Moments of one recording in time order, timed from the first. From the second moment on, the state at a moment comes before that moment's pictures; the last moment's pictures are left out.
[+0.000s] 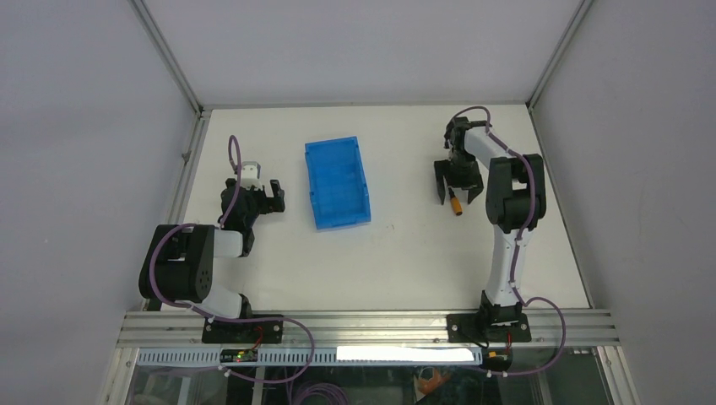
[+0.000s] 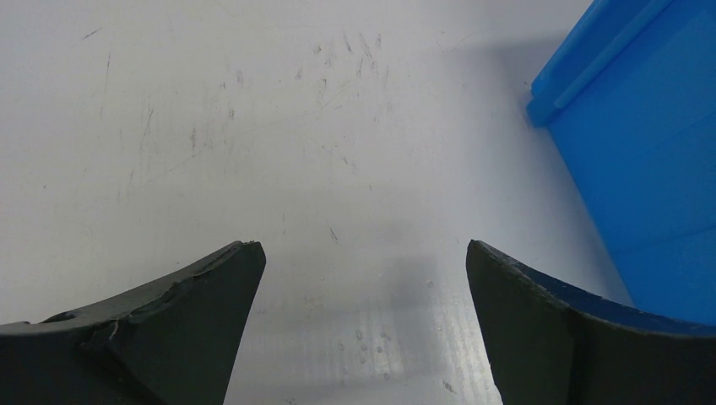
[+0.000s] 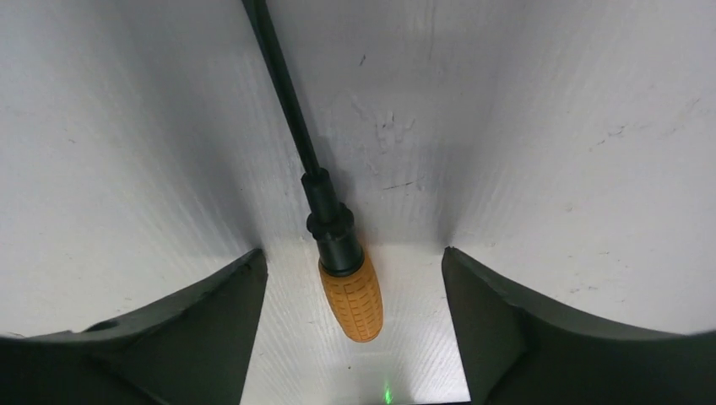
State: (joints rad) left arm -0.02 1.51 0.35 0.84 0.02 -0.05; right arm 0.13 2.14 1.63 -1.09 0.06 0.08
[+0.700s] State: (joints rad) left arm -0.02 1.51 0.35 0.84 0.02 -0.05; right arm 0.13 2.12 2.03 -1.38 0.09 0.06
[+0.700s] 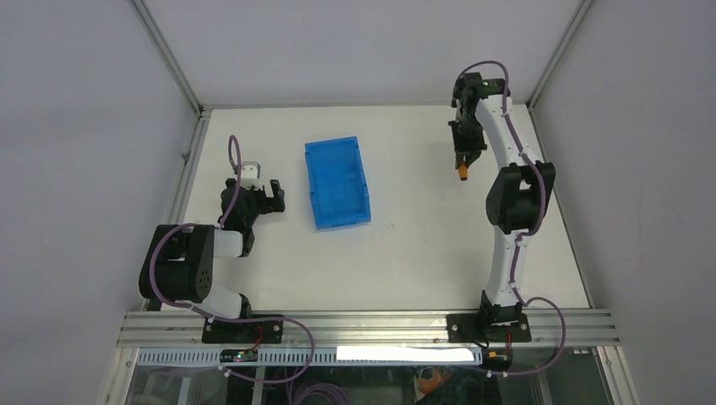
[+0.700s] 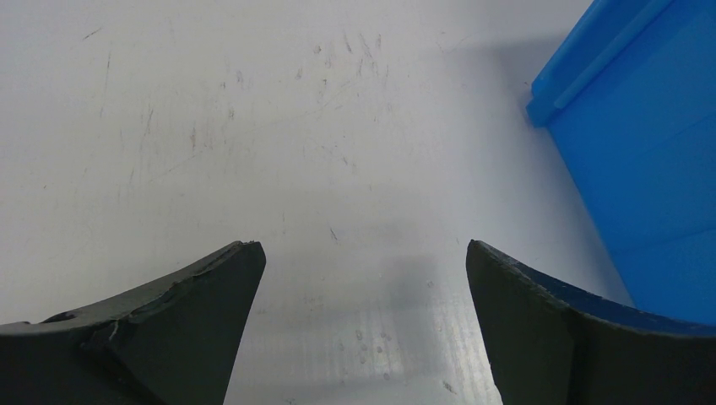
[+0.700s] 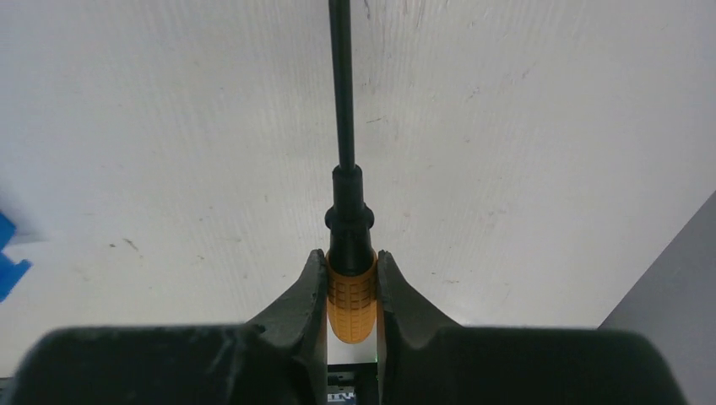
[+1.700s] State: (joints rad) left arm -0.02 1.51 0.35 0.84 0.02 -0.05; right arm 0.78 2.29 2.41 -1.20 -0.08 0.47
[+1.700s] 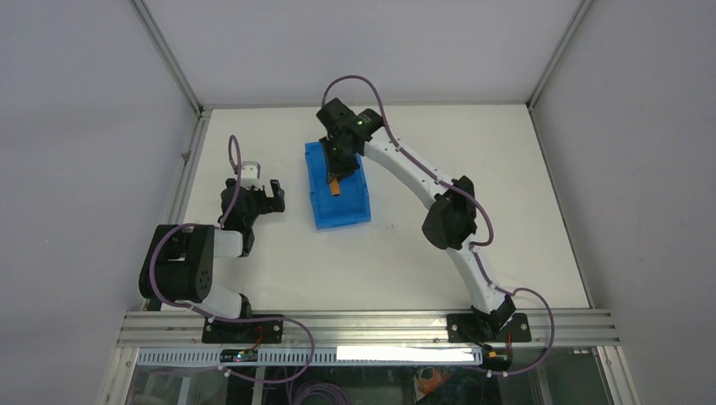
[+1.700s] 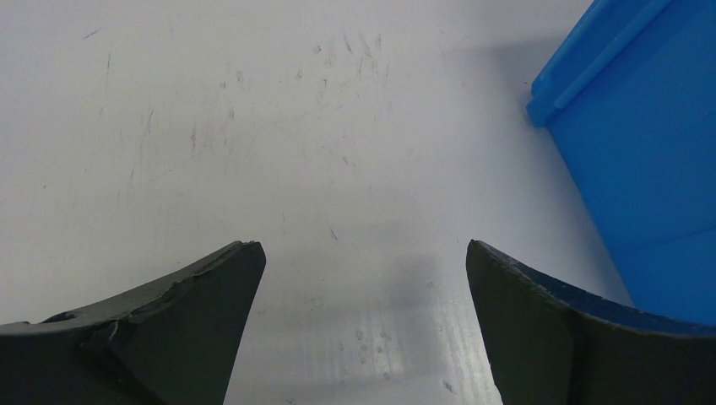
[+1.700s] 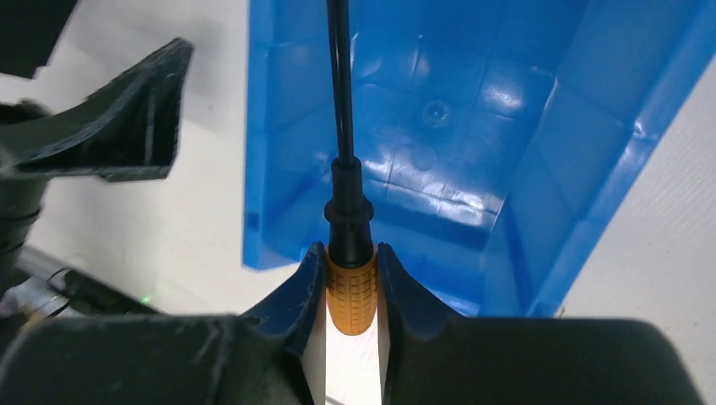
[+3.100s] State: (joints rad) left arm -0.02 1.51 0.35 0.84 0.02 -0.05; right arm 0.56 1.64 1.63 -0.81 0.00 0.29
